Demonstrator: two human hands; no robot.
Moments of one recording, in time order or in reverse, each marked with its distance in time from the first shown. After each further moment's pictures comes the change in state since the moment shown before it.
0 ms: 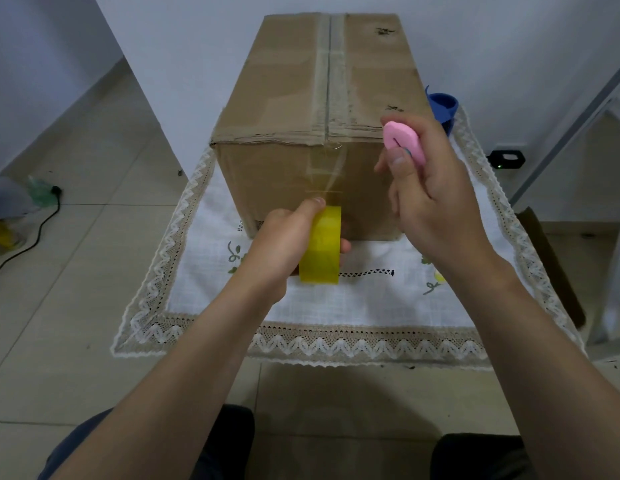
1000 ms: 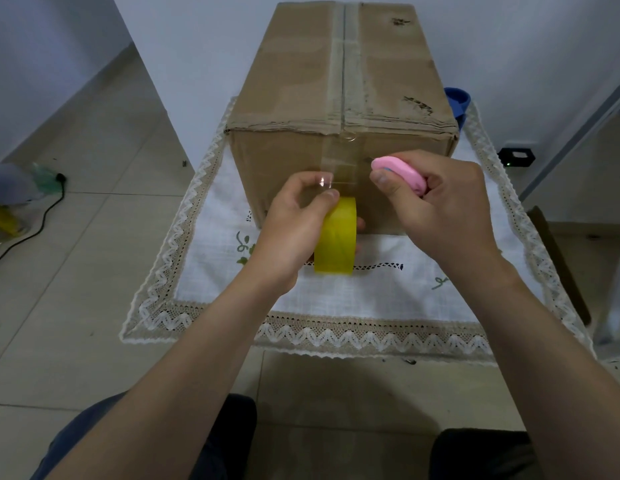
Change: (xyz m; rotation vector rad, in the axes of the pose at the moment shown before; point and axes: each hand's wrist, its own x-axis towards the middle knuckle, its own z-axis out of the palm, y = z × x) left_hand -0.004 -0.003 -0.002 -0.146 0.014 0.233; right_hand -0.010 -0.003 0.006 -0.230 0.046 -0.090
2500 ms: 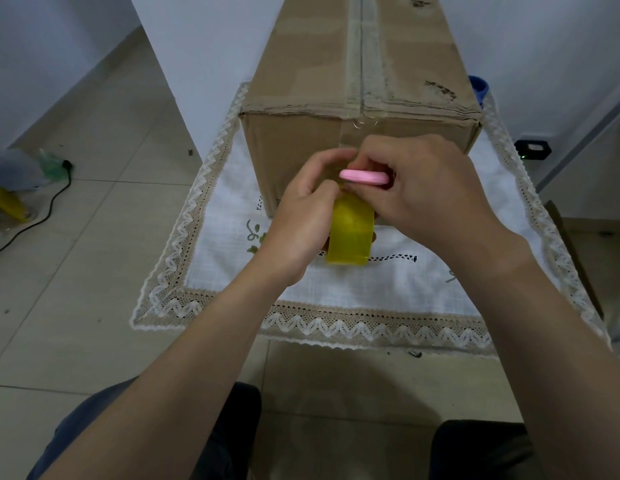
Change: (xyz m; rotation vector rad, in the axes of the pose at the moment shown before) left_hand -0.002 0.000 -0.008 0.101 -0.019 0.141; right_hand 0.017 -0.023 0.017 -0.282 -0.282 -0.157
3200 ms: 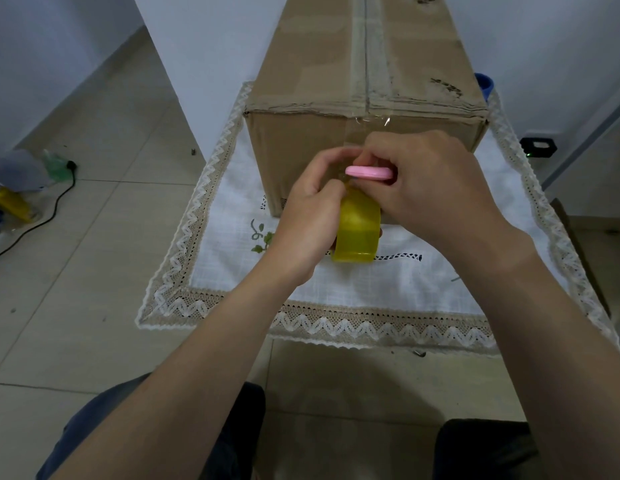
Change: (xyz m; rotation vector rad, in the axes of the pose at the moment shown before) left_hand 0.000 0.000 0.004 -0.031 0.032 -0.005; right_hand 0.004 0.000 0.002 -0.031 -0.010 0.041
